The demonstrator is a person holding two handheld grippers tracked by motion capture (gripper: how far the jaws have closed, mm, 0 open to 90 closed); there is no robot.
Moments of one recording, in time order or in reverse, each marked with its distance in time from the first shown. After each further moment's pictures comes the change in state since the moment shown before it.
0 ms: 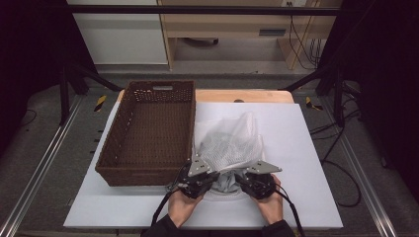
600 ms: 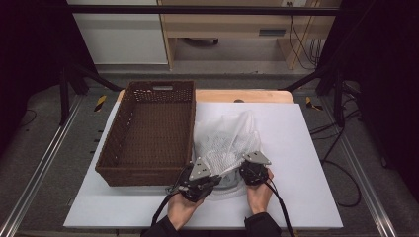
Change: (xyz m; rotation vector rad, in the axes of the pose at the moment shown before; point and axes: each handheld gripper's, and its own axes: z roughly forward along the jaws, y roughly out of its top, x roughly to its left) left arm -0.008 -0.001 -0.003 0.022 -0.034 0.037; right arm -0.011 0.010 0.039 -0.058 -0.321 0.117
